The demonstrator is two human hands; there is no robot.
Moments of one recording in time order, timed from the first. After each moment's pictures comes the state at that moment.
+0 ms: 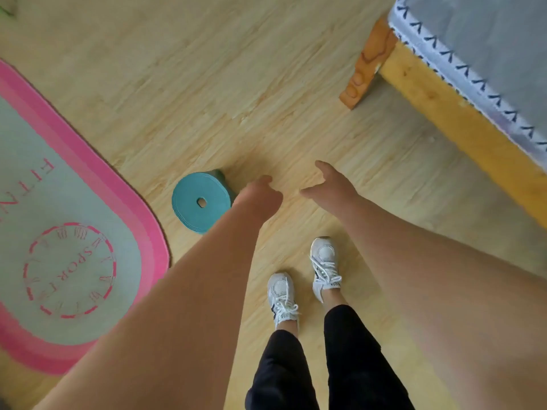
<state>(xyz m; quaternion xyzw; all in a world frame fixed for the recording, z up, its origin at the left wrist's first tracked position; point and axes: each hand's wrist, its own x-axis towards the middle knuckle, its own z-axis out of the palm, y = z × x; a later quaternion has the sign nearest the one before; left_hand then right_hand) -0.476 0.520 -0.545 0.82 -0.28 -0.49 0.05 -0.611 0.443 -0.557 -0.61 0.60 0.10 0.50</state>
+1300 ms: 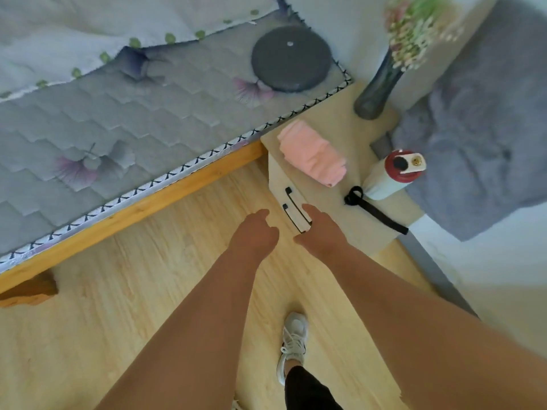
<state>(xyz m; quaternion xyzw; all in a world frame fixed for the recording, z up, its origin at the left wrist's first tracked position) -1.224 0.552 -0.417 0.43 -0.77 -0.44 -0.18 -1.318 0.666 -0.432 -0.19 0.88 -0.21 0.38</state>
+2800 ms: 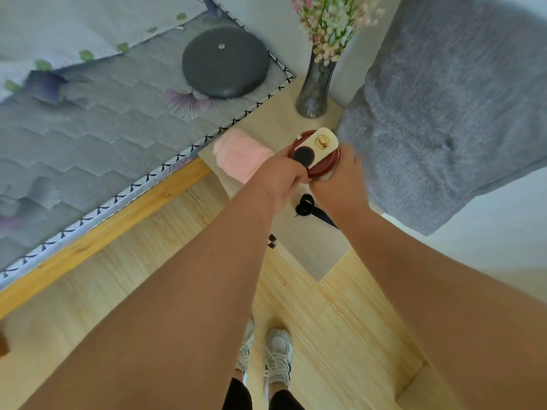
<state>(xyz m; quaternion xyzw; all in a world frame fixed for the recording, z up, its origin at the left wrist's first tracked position) -1.428 0.608 -0.380 0.36 -0.51 -0.78 -0.09 -1.473 0.717 -0.416 -0.11 0.91 -0.38 0.11</state>
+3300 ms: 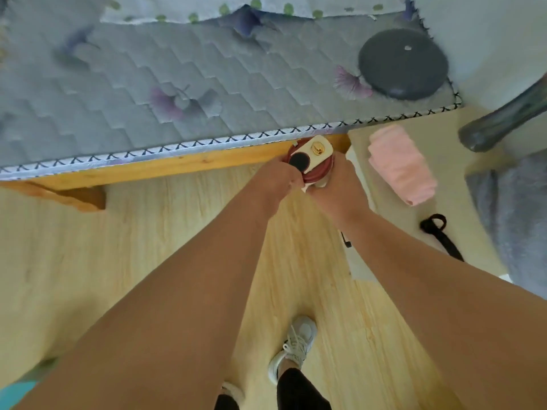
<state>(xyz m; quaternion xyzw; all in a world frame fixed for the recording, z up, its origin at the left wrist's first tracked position) -1.171 0.475 -0.394 0.52 -0.44 -0.73 0.09 -1.274 0.551 -0.415 -0.38 0.85 -0.27 0.24</state>
